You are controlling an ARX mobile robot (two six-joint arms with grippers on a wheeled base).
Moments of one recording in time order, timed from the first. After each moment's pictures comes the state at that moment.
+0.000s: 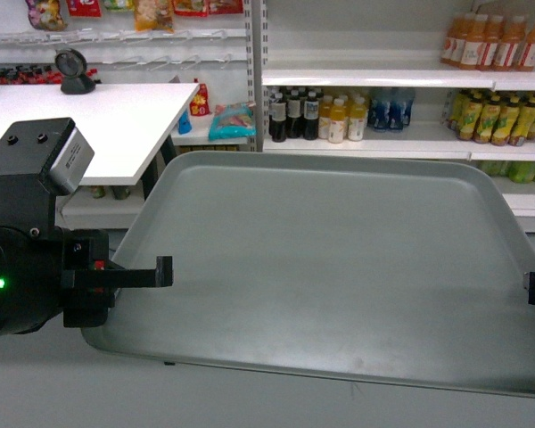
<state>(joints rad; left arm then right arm) -0.31 1.56 0.61 0.27 -0.16 -0.22 0.12 1.51 0.52 0.35 -0.07 0.20</state>
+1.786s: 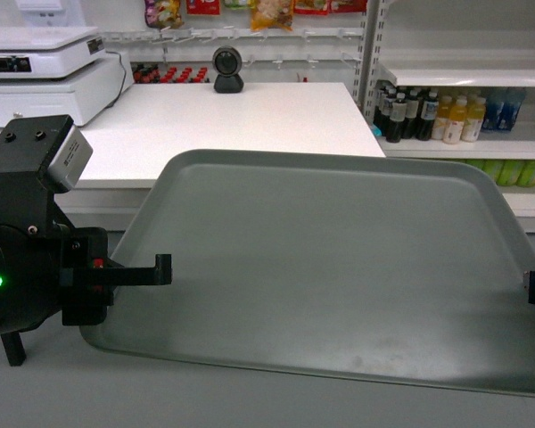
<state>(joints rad) -0.31 1.56 0.61 0.27 -0.16 -0.22 0.12 1.51 0.52 0.35 -0.07 0.20</state>
